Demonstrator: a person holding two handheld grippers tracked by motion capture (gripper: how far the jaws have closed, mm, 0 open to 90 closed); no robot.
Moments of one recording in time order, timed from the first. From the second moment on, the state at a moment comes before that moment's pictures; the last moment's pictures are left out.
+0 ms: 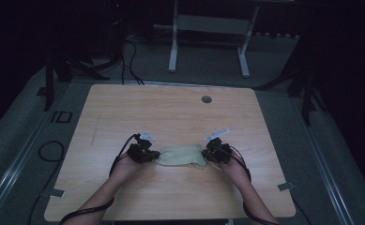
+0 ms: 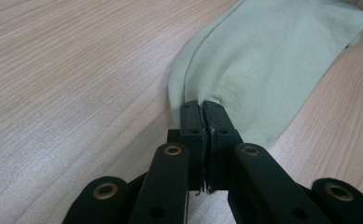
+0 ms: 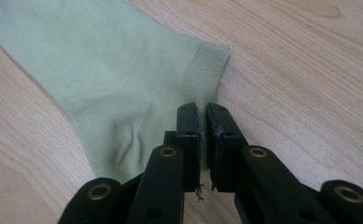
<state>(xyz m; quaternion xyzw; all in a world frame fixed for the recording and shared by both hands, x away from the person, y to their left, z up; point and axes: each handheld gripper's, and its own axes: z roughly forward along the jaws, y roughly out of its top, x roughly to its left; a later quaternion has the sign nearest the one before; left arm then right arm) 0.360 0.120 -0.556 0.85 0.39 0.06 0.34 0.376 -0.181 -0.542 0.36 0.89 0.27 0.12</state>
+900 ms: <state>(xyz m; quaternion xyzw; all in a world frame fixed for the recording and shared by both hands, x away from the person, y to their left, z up) 0.379 0.119 -0.557 0.84 0.41 0.08 0.34 0.376 -0.183 -0.544 0.36 0.88 0.27 0.12</state>
